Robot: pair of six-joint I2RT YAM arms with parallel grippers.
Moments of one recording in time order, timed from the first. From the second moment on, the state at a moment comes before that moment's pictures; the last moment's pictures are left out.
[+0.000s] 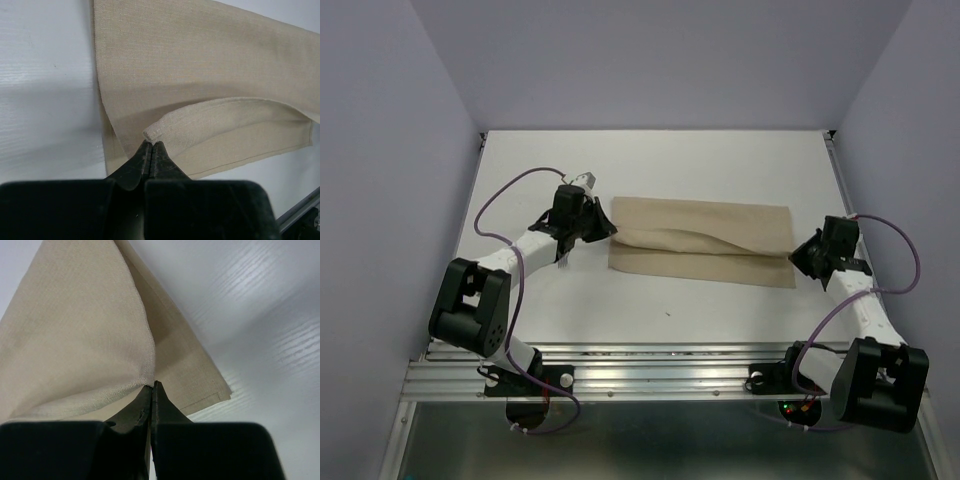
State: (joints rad) left arm -0.36 1.51 0.83 0.02 0.22 -0.57; right arm -0.22 1.07 0.62 -0.37 0.00 0.66
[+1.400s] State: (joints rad) left arm -0.38 1.92 1.31 -0.20 0.25 -0.59; right arm 0.10 1.40 0.87 -0.39 -0.13 0.60
